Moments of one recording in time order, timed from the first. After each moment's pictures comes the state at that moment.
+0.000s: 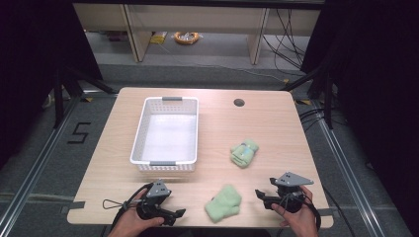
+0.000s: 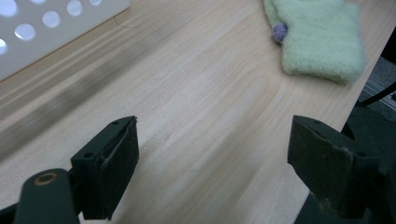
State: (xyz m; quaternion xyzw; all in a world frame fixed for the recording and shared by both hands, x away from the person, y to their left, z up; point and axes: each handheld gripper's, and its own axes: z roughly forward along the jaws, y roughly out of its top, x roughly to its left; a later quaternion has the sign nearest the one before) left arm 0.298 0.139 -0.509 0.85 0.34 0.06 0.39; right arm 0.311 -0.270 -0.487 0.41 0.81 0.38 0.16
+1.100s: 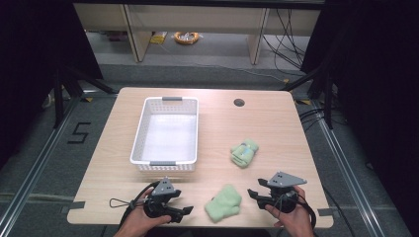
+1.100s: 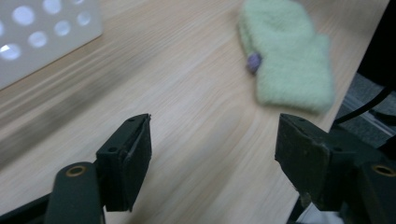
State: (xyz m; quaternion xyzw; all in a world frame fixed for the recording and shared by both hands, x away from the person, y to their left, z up) left arm 0.300 0.117 -0.506 0.83 0.34 0.03 0.44; right arm 0.305 -0.247 -0.472 0.37 0.83 0.40 0.15
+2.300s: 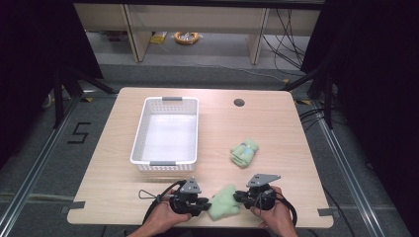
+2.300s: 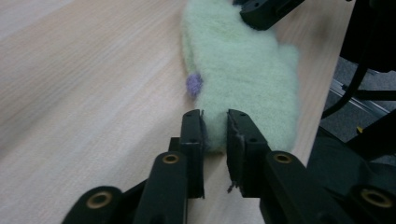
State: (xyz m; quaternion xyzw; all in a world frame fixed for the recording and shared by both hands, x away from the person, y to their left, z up) left arm 0.314 0.061 -0.514 0.86 0.29 0.01 0.42; right arm 0.318 -0.206 -0.500 0.35 0.86 0.37 0.06
